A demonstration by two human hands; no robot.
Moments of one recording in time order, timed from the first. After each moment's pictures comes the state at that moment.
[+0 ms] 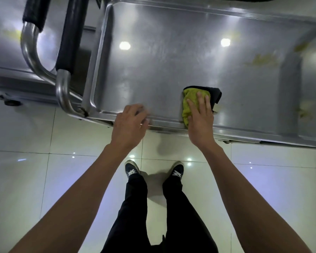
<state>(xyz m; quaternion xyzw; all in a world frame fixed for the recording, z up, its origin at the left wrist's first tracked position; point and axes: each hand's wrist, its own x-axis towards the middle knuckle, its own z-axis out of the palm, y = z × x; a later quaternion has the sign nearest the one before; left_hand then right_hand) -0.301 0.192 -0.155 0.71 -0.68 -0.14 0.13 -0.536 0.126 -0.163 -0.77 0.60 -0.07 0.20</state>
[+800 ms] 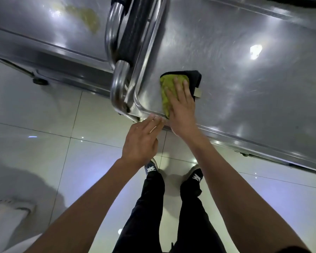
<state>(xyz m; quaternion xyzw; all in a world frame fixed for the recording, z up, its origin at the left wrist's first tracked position) -0.167 0.273 -0.178 0.68 -0.70 -0.13 0.13 -0.287 0.145 -0.168 -0.83 0.47 -0.10 0.27</state>
